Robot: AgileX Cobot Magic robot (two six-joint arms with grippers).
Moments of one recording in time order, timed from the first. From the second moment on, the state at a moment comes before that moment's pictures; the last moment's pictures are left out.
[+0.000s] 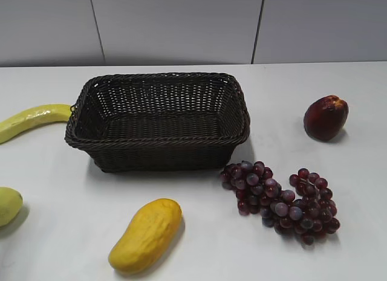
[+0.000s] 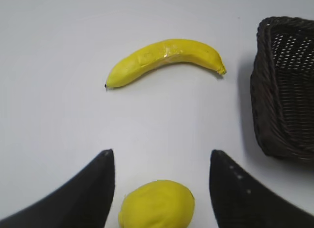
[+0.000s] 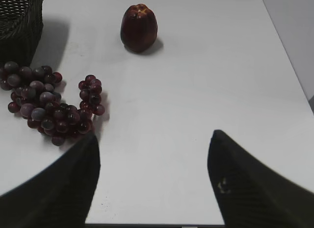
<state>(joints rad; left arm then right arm) 0.07 0.90 -0.61 -0.20 0.56 0.11 0.08 -0.01 -0.50 0.04 1.05 -0.01</state>
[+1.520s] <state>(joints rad) 0.07 2.02 -1.41 -0.19 0.69 0.92 0.08 -0.01 -0.50 0.04 1.05 -0.01</state>
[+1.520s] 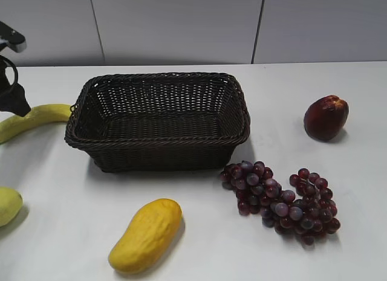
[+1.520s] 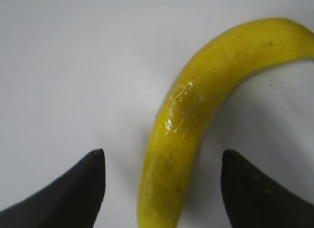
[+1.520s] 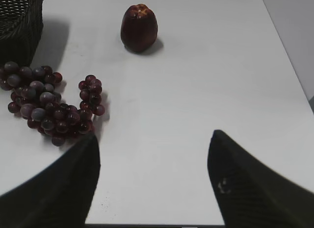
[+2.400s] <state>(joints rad) 0.07 2.16 -1.42 -0.23 0.58 0.92 0.08 -0.01 -0.50 0.04 1.05 -0.01</state>
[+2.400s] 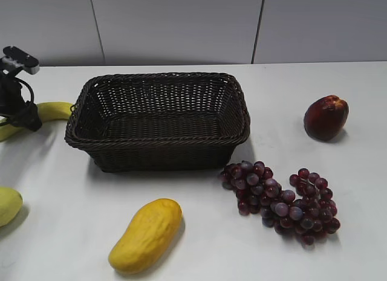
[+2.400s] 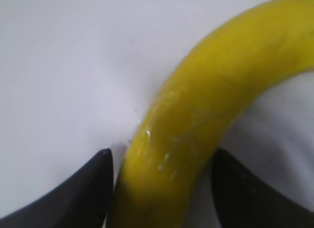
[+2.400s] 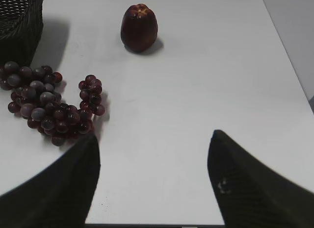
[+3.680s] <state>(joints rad) -0.19 1.65 -1.42 -0.37 0.76 0.81 0.08 -0.01 -0.50 0.04 1.05 -0.01</state>
